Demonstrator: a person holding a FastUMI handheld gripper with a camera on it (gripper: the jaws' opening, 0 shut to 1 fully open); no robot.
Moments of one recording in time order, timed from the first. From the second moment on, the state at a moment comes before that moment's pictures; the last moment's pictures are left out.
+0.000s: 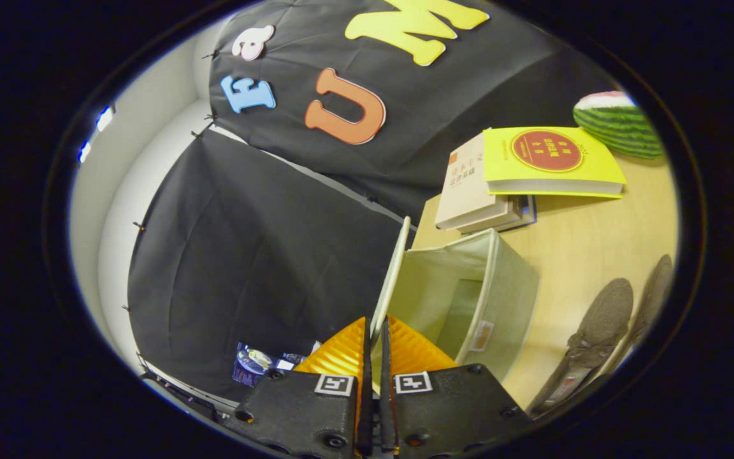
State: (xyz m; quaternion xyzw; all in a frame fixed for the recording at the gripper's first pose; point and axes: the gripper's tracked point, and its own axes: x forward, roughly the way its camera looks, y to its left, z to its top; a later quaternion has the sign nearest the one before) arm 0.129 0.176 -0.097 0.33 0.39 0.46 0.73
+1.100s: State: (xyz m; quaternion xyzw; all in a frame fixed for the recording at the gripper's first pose) arm 0.108 0.366 -0.013 0.28 0.37 0.42 0.78
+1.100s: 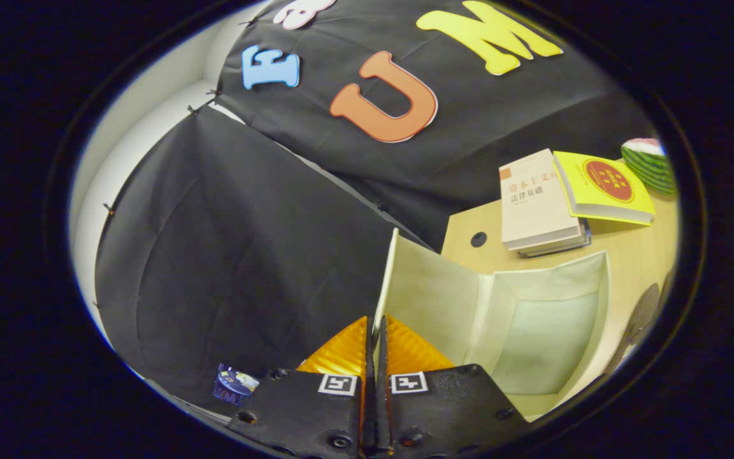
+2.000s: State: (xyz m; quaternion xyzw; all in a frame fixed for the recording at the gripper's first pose) arm 0.091 0.293 -0.081 0.10 0.36 0.32 0.87
